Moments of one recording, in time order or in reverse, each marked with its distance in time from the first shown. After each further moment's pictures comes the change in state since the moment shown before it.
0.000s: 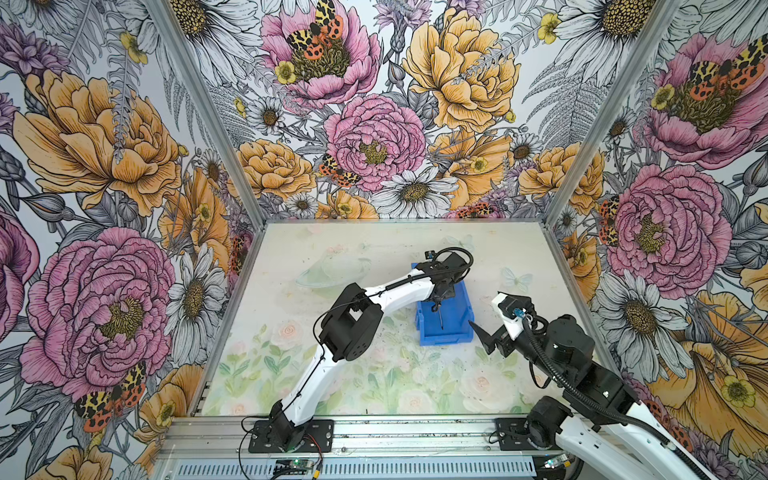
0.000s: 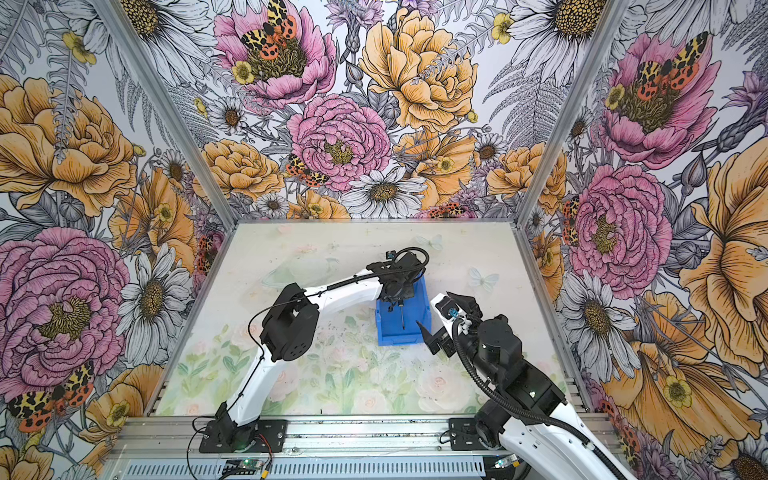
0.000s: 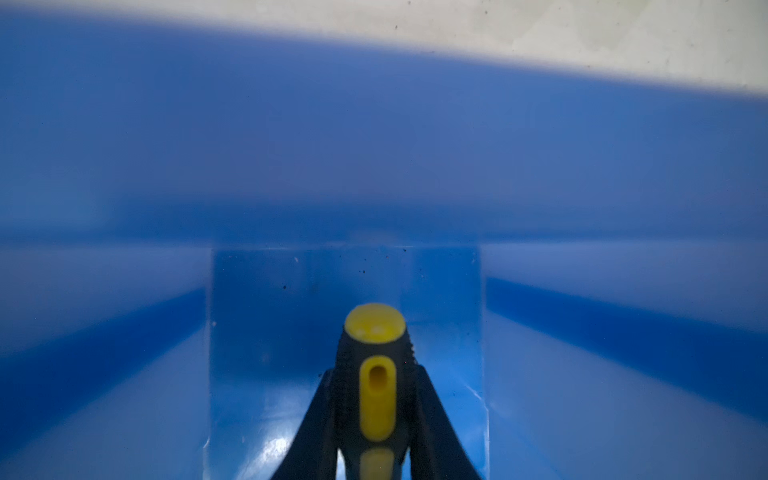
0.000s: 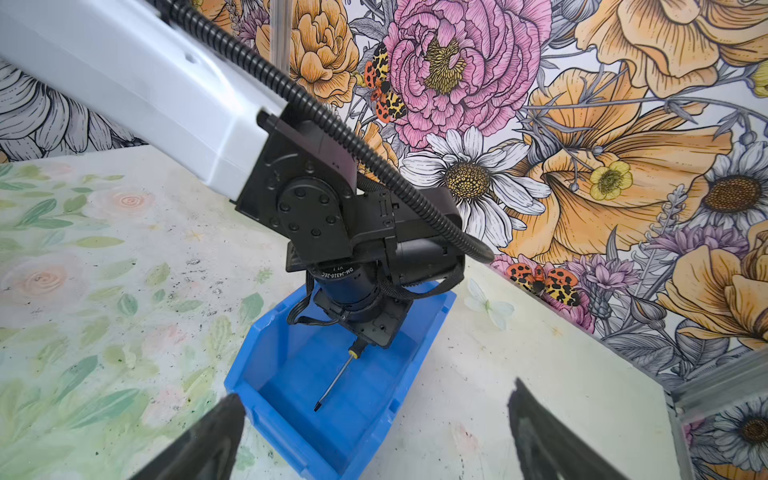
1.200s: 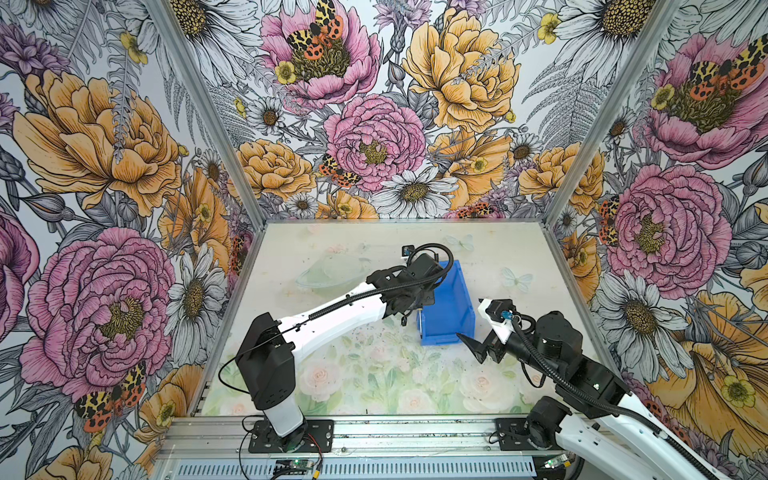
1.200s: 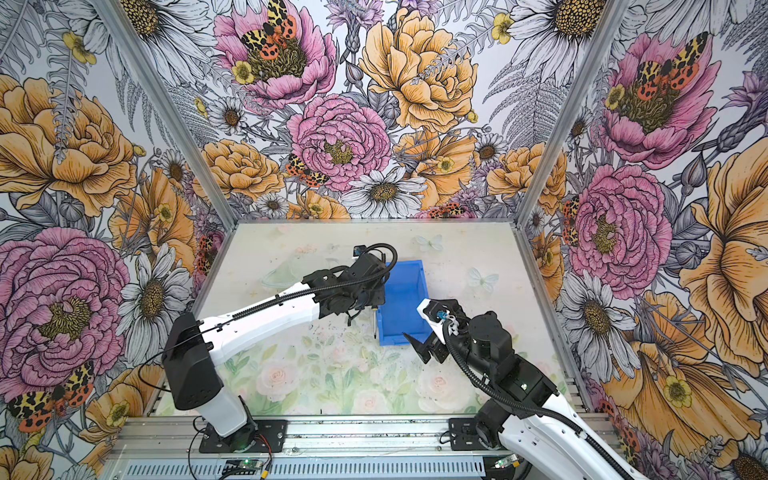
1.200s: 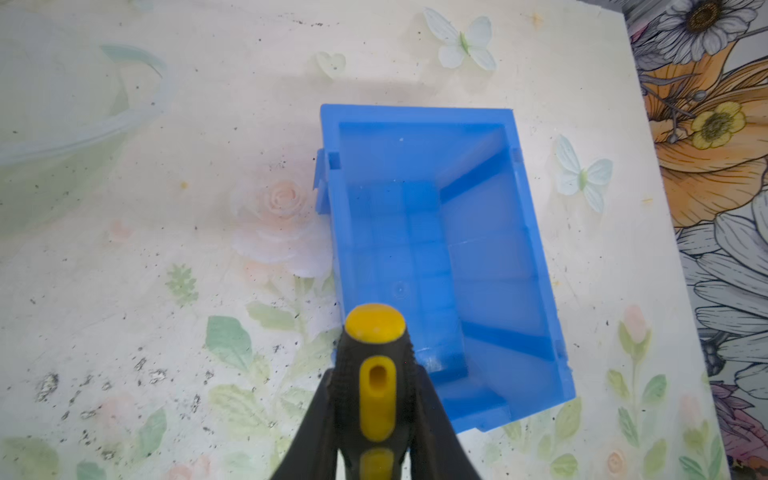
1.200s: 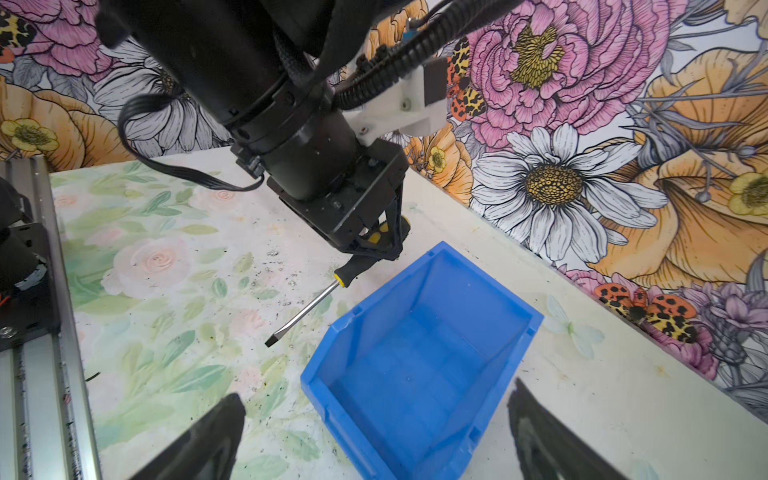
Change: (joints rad) left arm -0.057 -0.602 -0.409 0.003 -0.028 0.090; right arm 0.009 0.055 0.000 0.013 -0.154 0.026
